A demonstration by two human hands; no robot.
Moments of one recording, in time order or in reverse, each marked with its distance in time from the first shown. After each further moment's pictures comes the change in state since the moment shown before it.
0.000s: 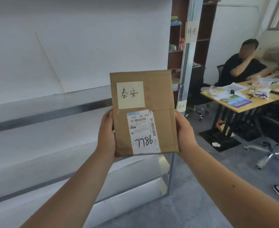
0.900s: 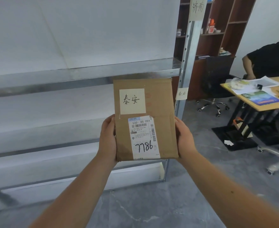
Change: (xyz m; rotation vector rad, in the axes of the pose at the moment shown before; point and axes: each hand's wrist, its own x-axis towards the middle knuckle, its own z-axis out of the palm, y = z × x) left_hand -0.068 -0.092 0.047 0.038 0.250 -0.031; right_hand 0.003 0.031 -0.111 0.063 -0.145 0.188
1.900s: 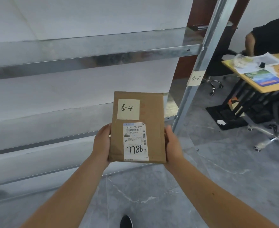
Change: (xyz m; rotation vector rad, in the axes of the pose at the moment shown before) left_hand 0.128 -0.053 -0.056 0.186 0.085 -0.337; right_hand 0.085 0.117 0.028 -0.017 0.177 0.291
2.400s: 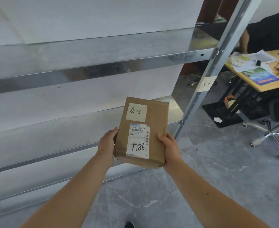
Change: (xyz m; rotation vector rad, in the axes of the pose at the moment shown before) left_hand 0.103 0.004 -0.006 0.089 -0.030 -0.128; right_hand 0.059 0.016 0.036 0.020 0.095 -0.004
